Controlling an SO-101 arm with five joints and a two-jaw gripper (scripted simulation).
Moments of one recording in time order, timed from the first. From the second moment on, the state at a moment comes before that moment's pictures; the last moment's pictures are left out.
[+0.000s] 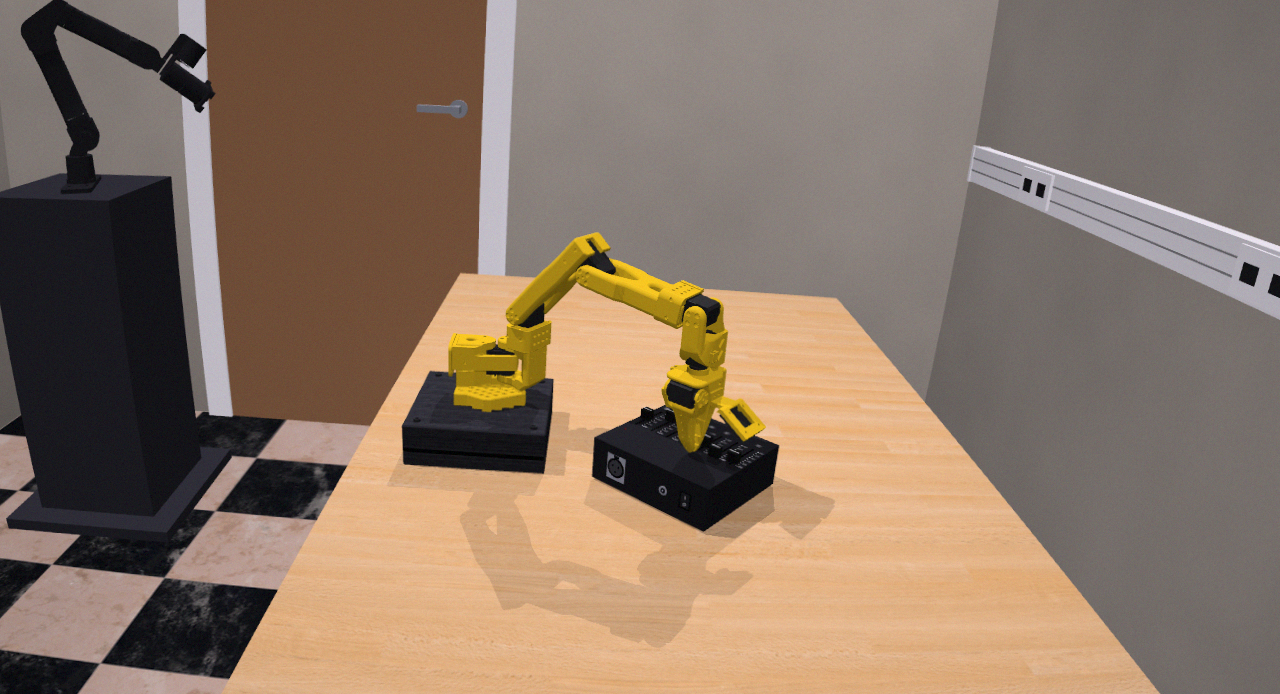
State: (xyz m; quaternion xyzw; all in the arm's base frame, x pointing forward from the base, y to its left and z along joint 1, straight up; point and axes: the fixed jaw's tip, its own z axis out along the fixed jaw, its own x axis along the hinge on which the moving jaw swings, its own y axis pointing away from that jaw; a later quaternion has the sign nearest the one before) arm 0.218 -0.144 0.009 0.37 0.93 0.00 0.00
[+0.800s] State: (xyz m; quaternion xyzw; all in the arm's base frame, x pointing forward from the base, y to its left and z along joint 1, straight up) arm 0.220 -0.145 0.009 0.37 0.93 0.00 0.01
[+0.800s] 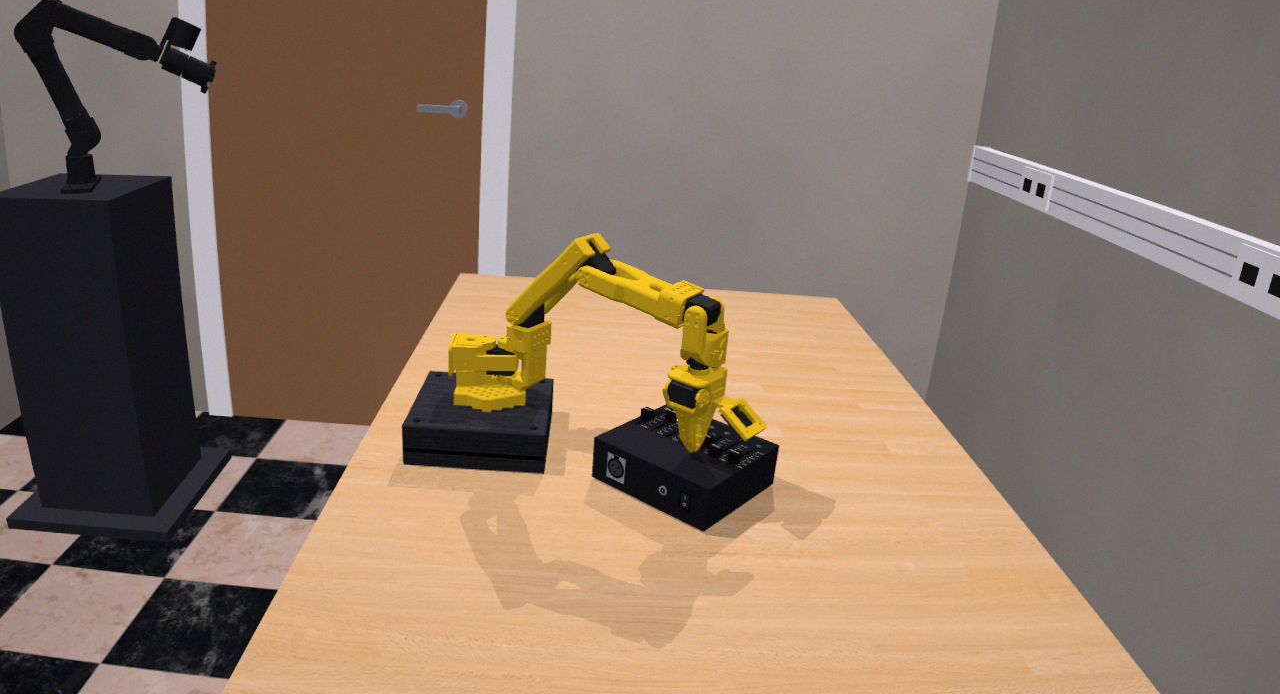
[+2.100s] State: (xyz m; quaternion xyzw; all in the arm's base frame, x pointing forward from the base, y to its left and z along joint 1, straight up) arm 0.223 -0.142 0.011 0.37 0.93 0.00 0.01
